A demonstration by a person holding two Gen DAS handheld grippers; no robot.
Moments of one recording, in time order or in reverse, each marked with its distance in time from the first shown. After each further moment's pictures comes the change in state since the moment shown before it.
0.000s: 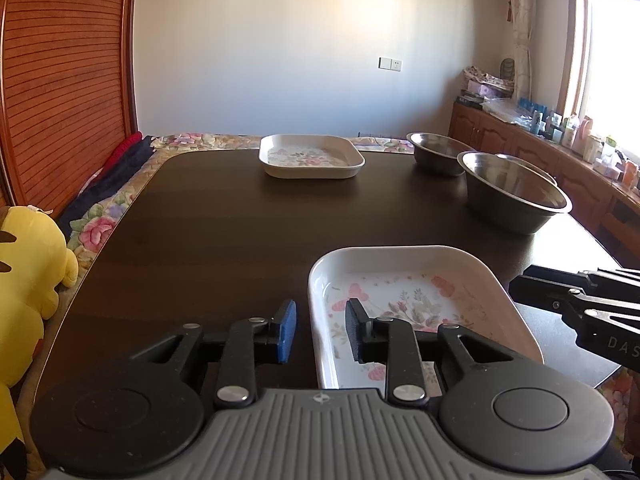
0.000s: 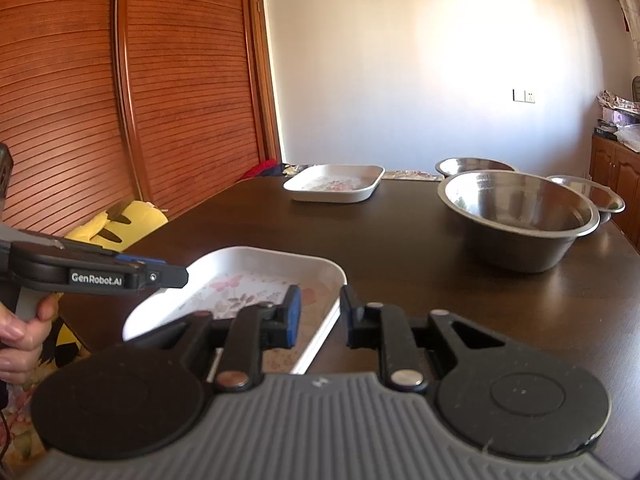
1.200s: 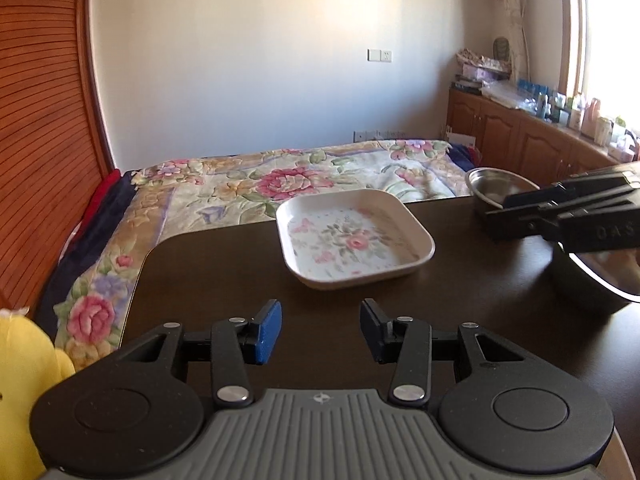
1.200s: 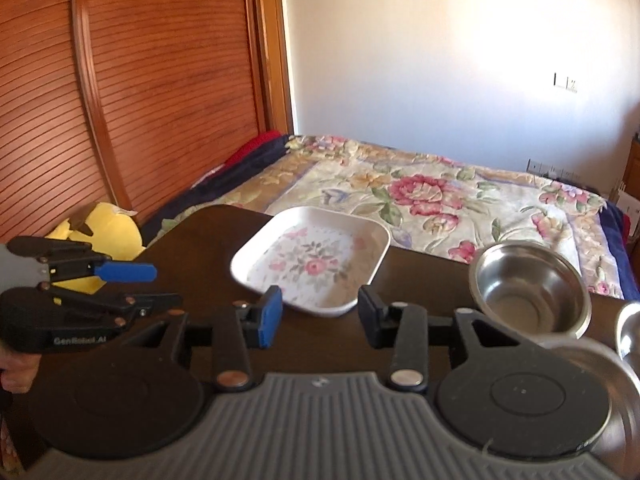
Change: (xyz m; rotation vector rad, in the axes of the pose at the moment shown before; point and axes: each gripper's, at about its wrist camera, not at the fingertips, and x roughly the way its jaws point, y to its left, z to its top) left arm 0.120 0.052 0.125 0.123 0.031 -0.014; right arm 0.152 -0.031 0.134 -0.066 0.191 0.045
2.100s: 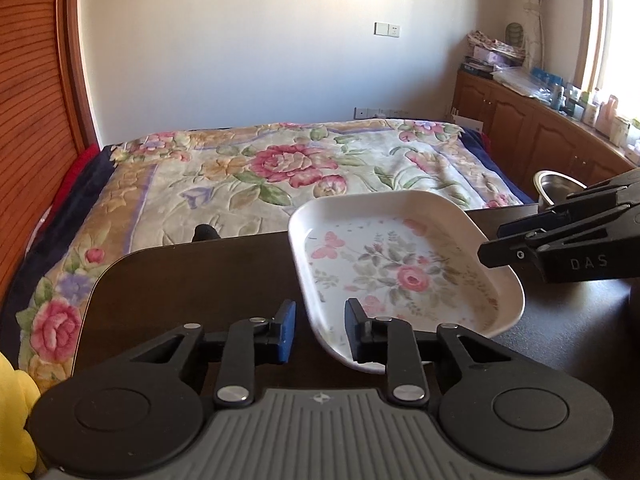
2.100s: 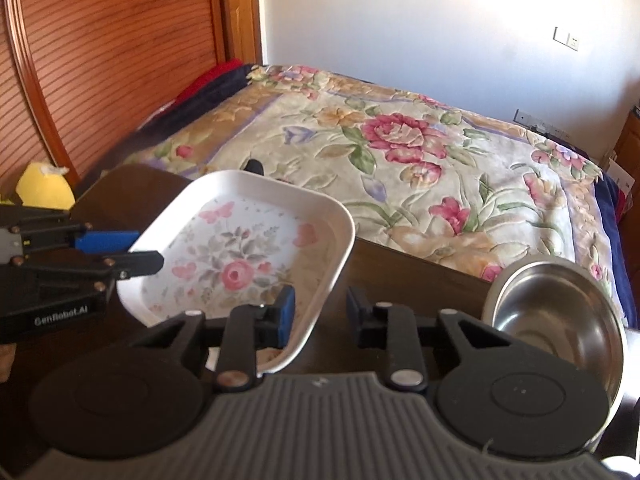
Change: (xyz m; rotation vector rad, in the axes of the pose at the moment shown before) left arm 0.104 0.031 0.032 -0.047 0.079 -0.032; right arm 0.102 -0.023 0.029 -0.017 0.232 -0.095
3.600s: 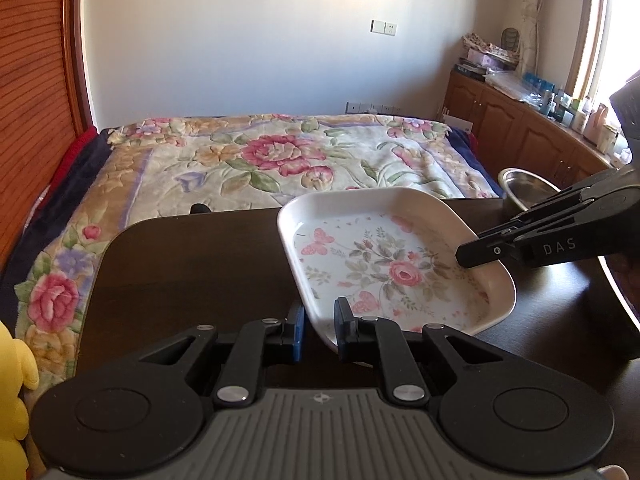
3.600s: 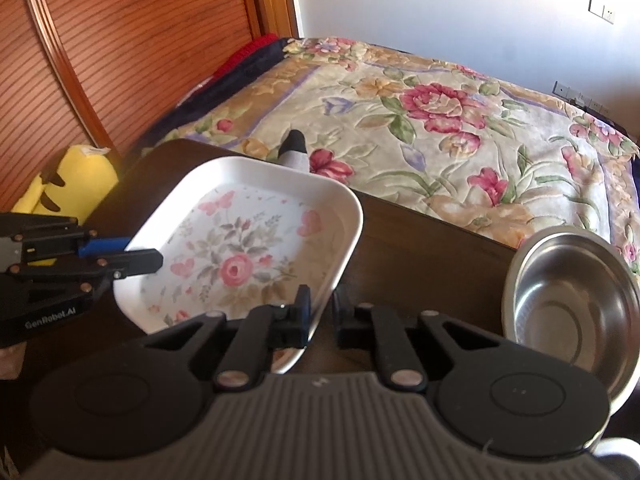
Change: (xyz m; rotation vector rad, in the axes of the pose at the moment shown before) left arm -0.043 -0.006 -0.011 -0.034 0.022 -0.043; right arm -0.014 -0.008 -0.005 0.010 0.077 0.146
